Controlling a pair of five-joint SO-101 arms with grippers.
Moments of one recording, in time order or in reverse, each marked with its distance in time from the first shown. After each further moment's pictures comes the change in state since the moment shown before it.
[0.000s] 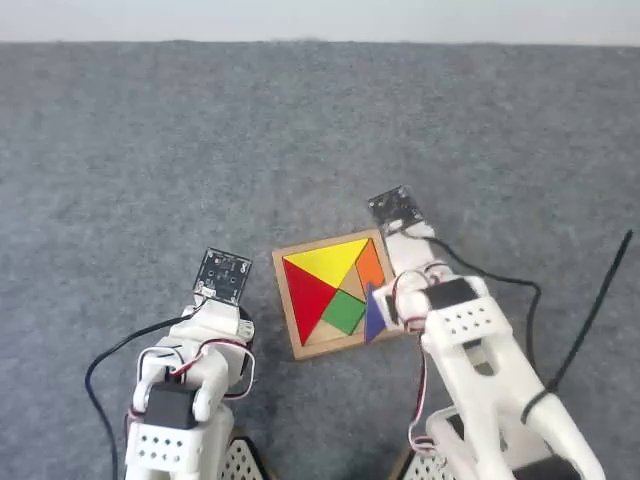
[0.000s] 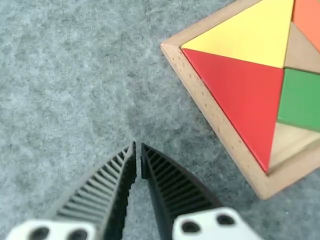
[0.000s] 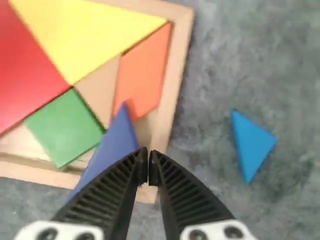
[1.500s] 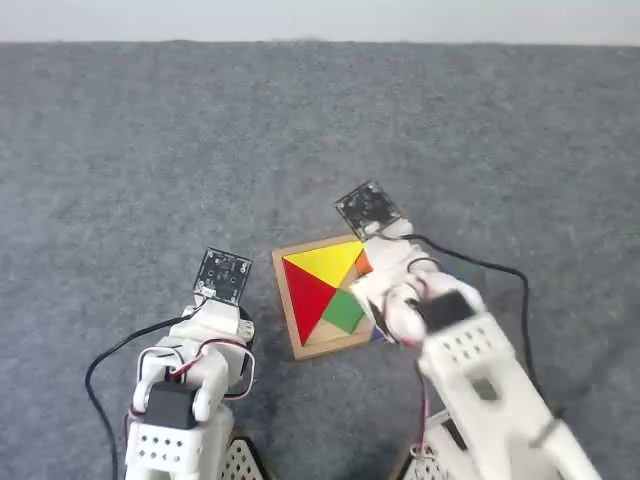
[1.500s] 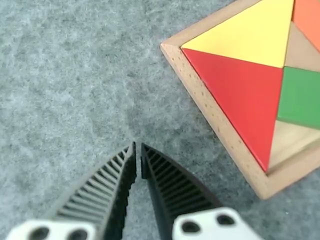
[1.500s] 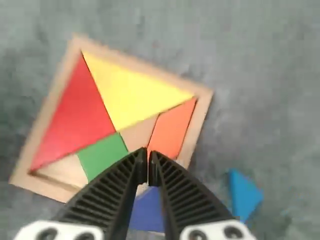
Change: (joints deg) left arm 0.1 0.0 0.0 0.0 0.0; right arm -6.1 -14.2 -1.9 1.1 2.1
